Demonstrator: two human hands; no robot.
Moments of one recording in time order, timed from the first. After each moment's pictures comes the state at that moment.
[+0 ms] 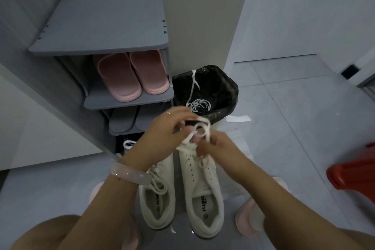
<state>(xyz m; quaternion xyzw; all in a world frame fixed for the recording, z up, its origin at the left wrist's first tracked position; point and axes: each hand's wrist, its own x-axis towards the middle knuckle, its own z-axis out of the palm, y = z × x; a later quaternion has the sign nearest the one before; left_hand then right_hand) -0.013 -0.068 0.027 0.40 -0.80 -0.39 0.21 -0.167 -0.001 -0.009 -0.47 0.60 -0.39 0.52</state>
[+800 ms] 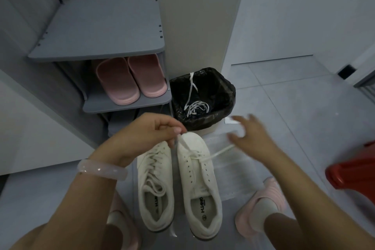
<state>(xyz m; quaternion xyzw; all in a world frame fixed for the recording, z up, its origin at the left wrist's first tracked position) 0.005 -0.065 0.070 0.43 -0.67 -0.59 0.13 -0.231 -0.001 0.014 -0.55 0.79 -0.13 0.25</state>
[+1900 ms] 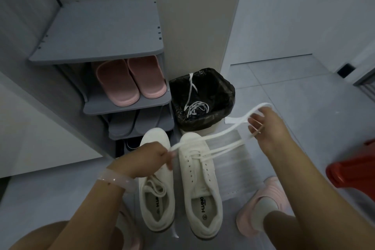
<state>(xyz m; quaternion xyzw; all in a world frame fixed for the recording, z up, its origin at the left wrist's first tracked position) 0.013 -0.065 0.010 0.47 -0.77 -0.41 -0.13 -0.250 -0.020 0.012 -0.03 0.67 -0.61 0.43</state>
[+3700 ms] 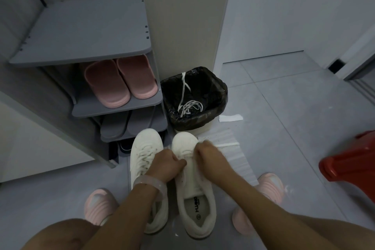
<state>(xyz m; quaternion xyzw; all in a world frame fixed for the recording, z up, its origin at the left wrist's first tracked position) -0.037 -0.043 -0.060 0.60 -0.66 -0.45 0.00 -0.172 0.004 -0.066 -0.61 0.74 -0.13 0.24</state>
